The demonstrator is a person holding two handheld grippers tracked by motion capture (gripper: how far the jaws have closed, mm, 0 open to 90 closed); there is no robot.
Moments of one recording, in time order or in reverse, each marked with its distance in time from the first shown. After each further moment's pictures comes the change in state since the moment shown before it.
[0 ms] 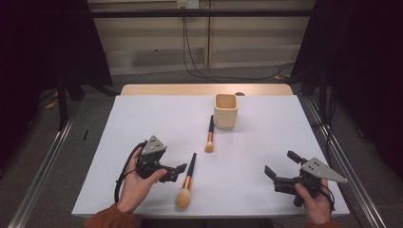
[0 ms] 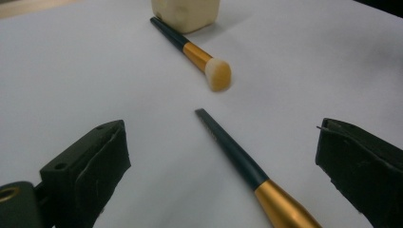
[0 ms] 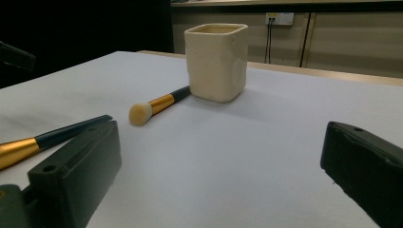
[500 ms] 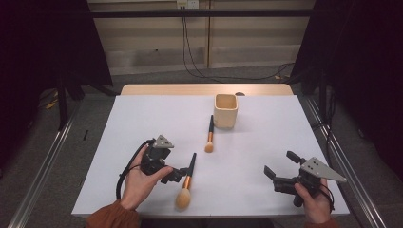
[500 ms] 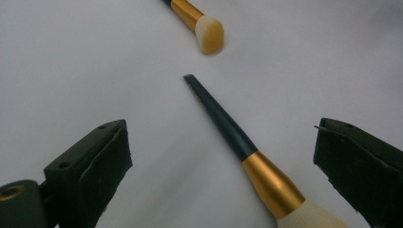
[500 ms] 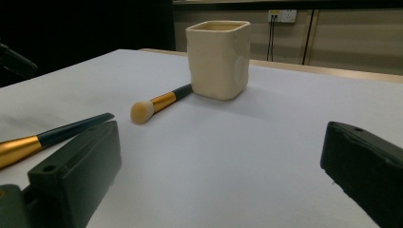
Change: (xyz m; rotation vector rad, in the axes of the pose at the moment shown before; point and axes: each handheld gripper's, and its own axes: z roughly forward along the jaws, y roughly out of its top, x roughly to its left) left arm -0.006 0.016 0.008 0.224 -0.023 -0.023; right arm 0.000 0.000 0.001 0.009 0.008 0.006
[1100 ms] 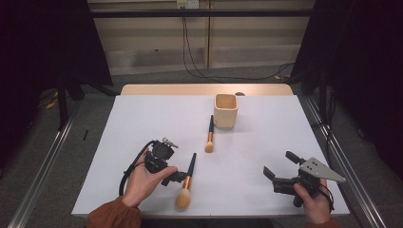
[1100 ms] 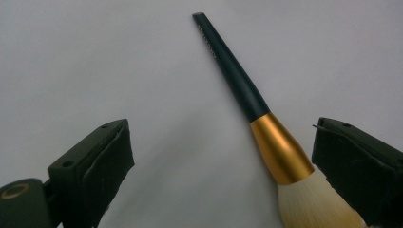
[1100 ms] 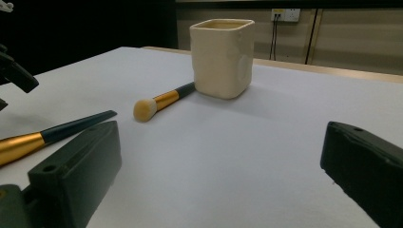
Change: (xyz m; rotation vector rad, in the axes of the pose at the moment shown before) left arm -0.002 0.005 0.013 0.235 0.046 -0.082; right arm 0.001 0.000 0.000 0.007 0.010 -0.010
